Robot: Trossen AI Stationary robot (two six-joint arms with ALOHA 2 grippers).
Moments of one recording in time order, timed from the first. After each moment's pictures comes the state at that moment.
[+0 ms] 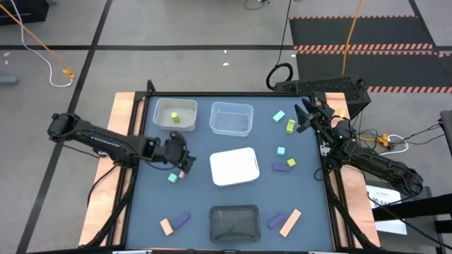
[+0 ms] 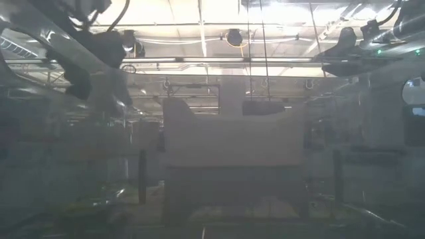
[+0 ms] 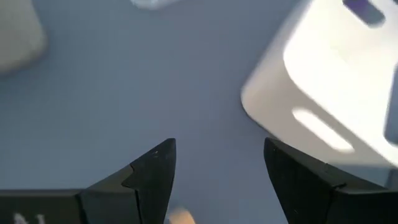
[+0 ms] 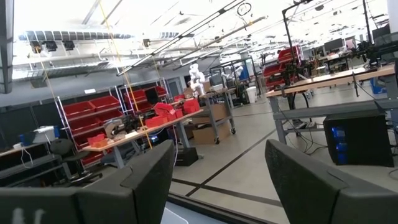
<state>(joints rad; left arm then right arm) -0.19 1.12 0.55 -0.29 -0.31 -0.93 -0.60 0.29 0.02 0.53 0.23 0.22</state>
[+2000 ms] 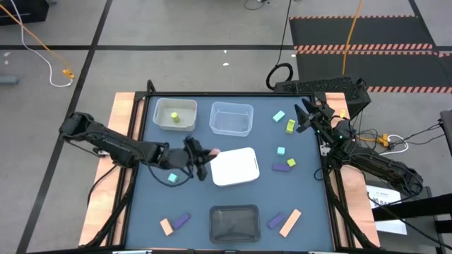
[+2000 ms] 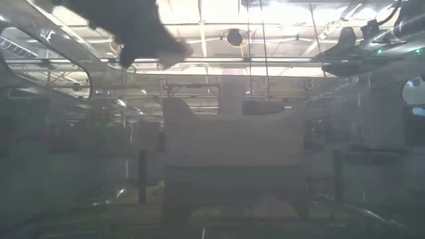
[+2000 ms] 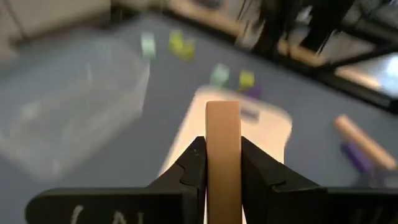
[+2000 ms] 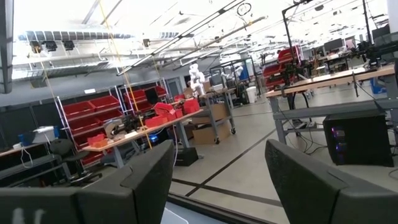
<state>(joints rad) -0.25 1.33 0.73 0.18 -0.50 -0.44 -0.60 0.29 0.02 0.53 0.23 0.22</state>
